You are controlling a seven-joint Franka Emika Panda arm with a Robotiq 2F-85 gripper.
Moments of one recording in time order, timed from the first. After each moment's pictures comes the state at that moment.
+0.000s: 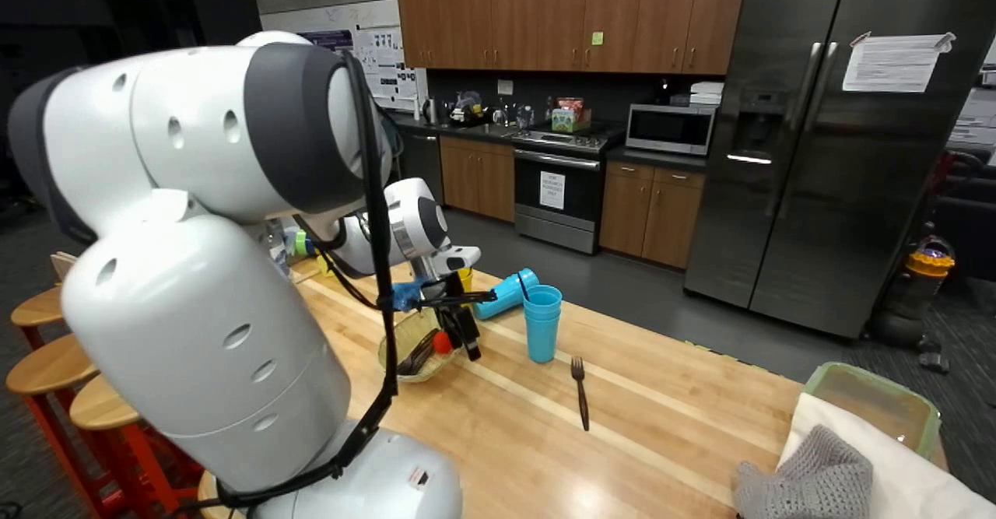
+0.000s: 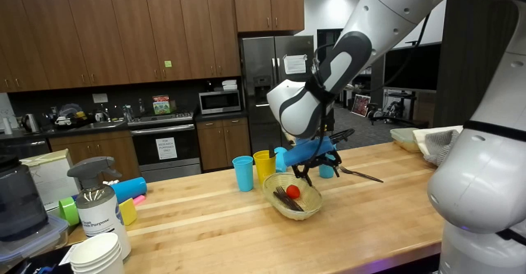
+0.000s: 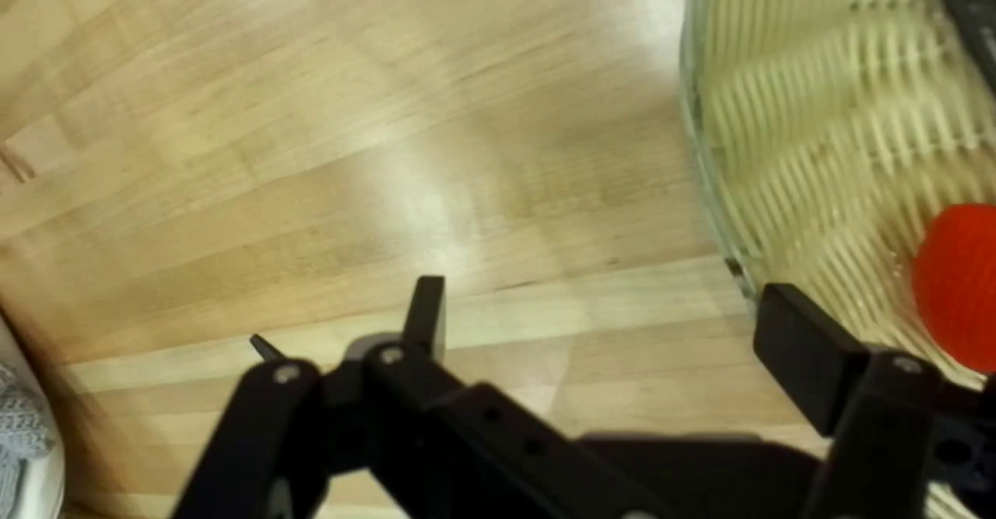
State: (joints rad) arm 0.22 -0.24 0.27 -2.57 -0.30 2.09 1.11
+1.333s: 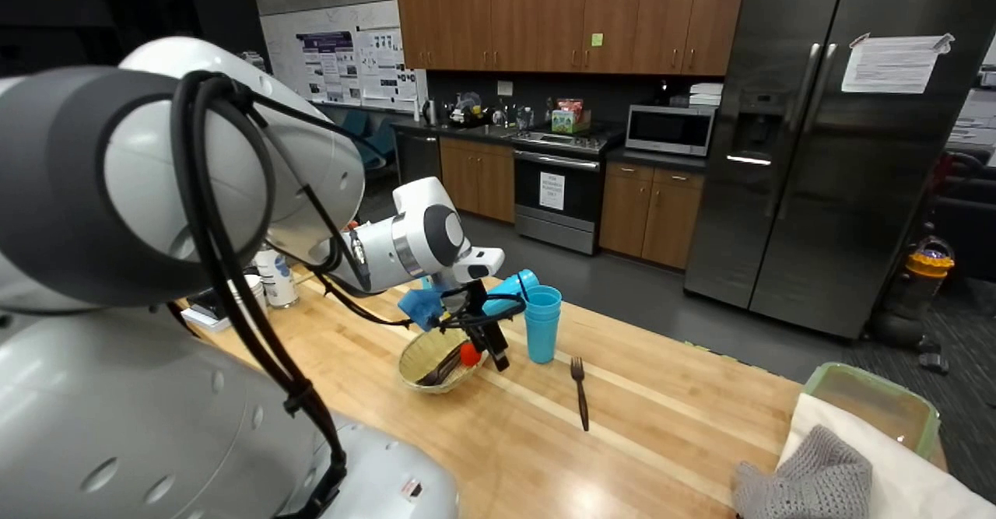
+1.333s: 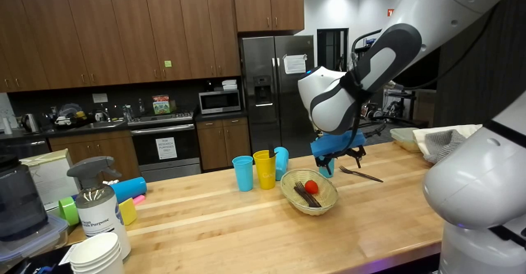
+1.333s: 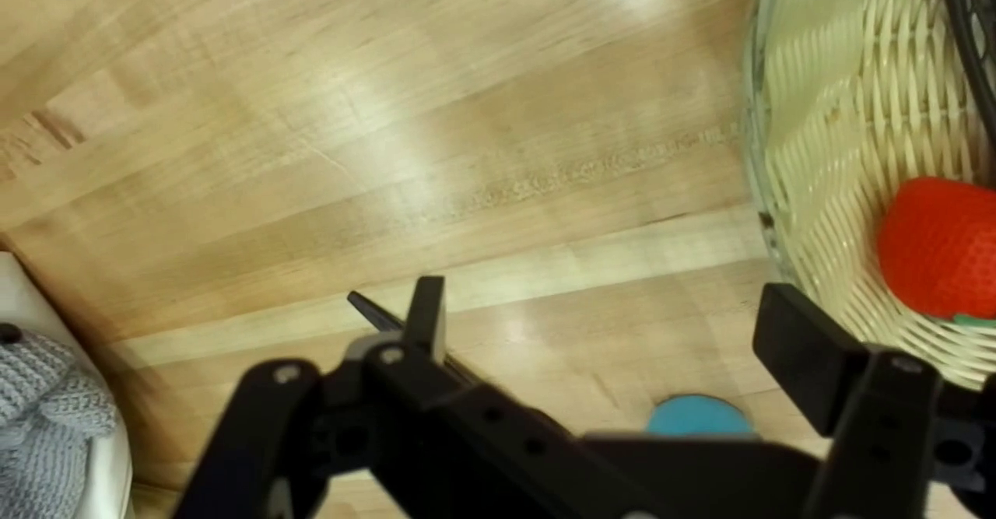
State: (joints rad) arm 0.12 -0.52 0.23 -2.77 -0.31 2.19 0.99
